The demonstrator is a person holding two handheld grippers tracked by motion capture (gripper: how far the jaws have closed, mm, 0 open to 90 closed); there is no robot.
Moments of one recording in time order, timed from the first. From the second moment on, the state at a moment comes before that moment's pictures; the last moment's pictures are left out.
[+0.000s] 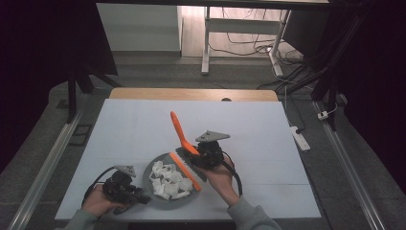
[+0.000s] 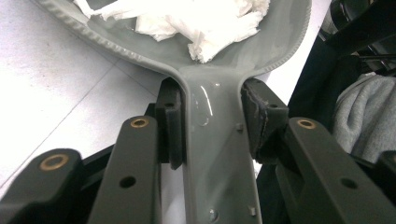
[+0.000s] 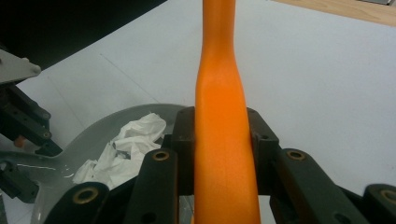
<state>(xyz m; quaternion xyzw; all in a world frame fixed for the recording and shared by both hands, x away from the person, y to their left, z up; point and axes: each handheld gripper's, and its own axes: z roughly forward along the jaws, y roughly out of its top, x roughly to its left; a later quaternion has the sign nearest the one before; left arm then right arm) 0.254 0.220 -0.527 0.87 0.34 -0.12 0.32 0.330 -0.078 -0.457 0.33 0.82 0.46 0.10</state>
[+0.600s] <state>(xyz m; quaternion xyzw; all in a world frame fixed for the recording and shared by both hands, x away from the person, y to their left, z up) 0.254 0.221 -0.525 0.87 0.34 -0.11 0.33 0.340 -0.100 -0.458 0.34 0.81 0.47 0.10</state>
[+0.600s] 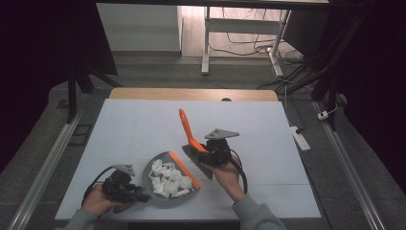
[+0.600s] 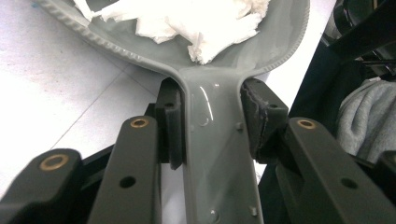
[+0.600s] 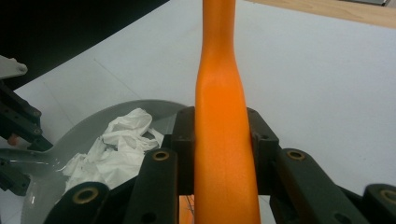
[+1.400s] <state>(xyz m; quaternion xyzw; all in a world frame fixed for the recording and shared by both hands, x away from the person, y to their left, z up) 0.250 0.226 -0.516 0.82 0.41 -0.05 0.40 0.344 -0.168 -0.444 0.32 0.80 0.50 0.12</state>
